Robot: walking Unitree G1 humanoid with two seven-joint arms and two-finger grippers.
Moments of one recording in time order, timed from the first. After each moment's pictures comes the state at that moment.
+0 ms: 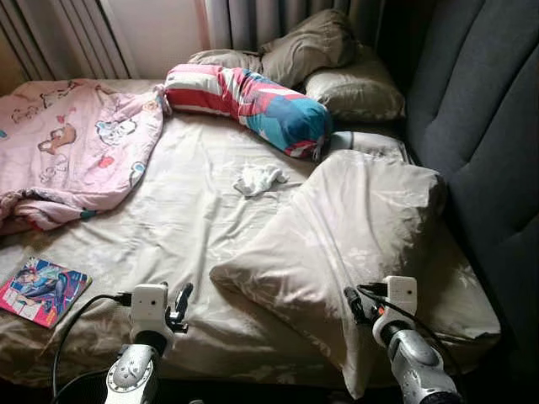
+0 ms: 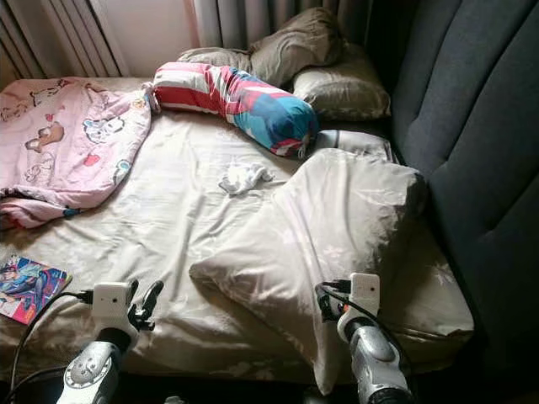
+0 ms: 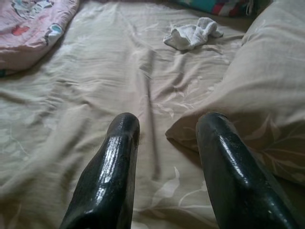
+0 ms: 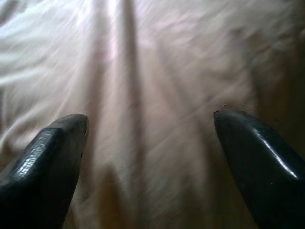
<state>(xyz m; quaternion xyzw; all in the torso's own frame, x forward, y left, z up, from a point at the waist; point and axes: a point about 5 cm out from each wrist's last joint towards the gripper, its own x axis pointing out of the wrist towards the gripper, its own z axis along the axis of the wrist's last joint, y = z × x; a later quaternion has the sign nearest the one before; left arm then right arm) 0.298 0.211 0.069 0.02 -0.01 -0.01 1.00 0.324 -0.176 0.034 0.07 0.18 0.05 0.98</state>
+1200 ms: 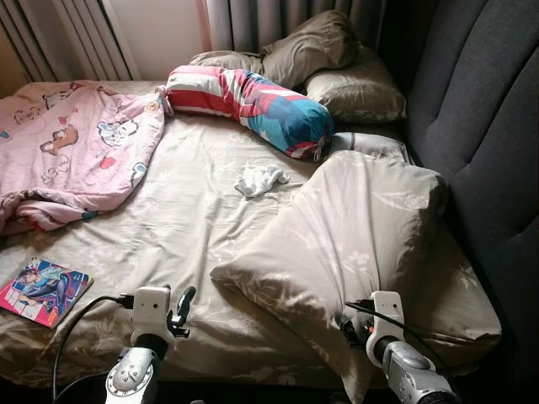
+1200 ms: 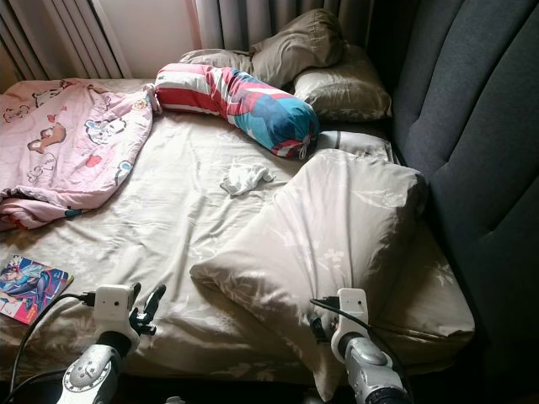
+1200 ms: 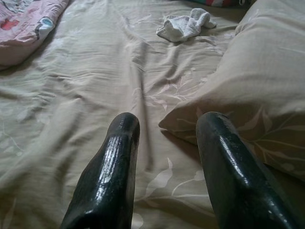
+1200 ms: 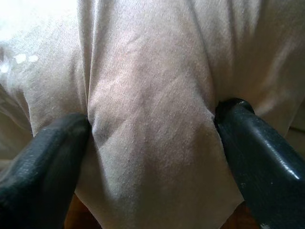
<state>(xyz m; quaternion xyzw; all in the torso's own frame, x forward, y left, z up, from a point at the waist) 0.293 0.208 0.067 0.03 0.01 -0.02 1.00 0.309 -0.166 0.007 0.07 0.29 0.05 0.95</state>
